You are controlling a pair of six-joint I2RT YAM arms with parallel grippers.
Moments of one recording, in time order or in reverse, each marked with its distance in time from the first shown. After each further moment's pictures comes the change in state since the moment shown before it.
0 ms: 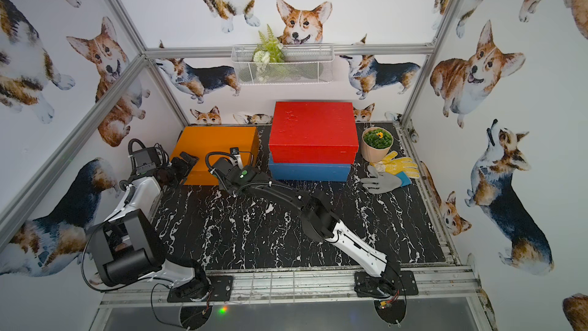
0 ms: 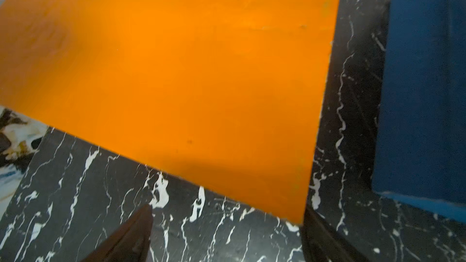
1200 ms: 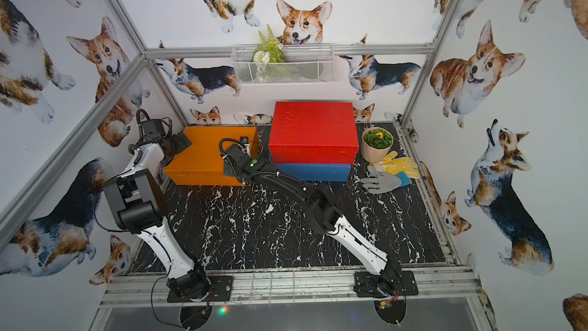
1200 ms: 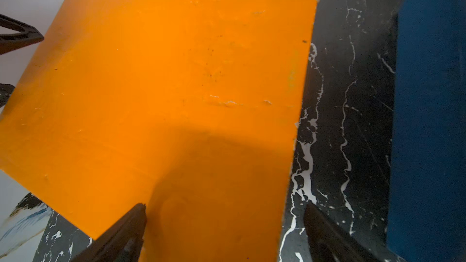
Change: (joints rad) left arm -0.062 0.520 0.571 -0.064 -0.370 0.233; right arm -0.096 0.042 0.054 0.103 -0.105 0.022
